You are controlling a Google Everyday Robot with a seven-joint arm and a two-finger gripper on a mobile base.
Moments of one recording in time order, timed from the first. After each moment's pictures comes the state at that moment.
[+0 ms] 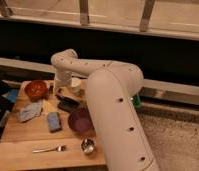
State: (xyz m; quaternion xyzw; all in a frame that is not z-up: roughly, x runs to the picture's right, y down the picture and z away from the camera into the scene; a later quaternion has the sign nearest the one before) arm -0.211 0.007 0.888 -0.33 0.10 0.62 0.70
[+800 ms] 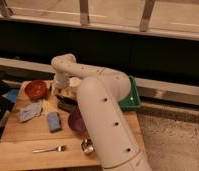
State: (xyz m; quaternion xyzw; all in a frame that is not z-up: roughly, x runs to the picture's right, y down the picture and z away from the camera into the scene) arm -0.232 0.025 0.935 -0.38 0.09 0.58 0.72
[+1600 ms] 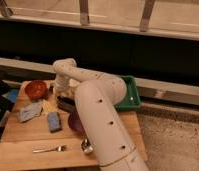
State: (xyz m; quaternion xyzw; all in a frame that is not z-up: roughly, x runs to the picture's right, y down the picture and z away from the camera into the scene) arm -0.240 0.046 0.954 -0.40 0.10 0.57 0.71
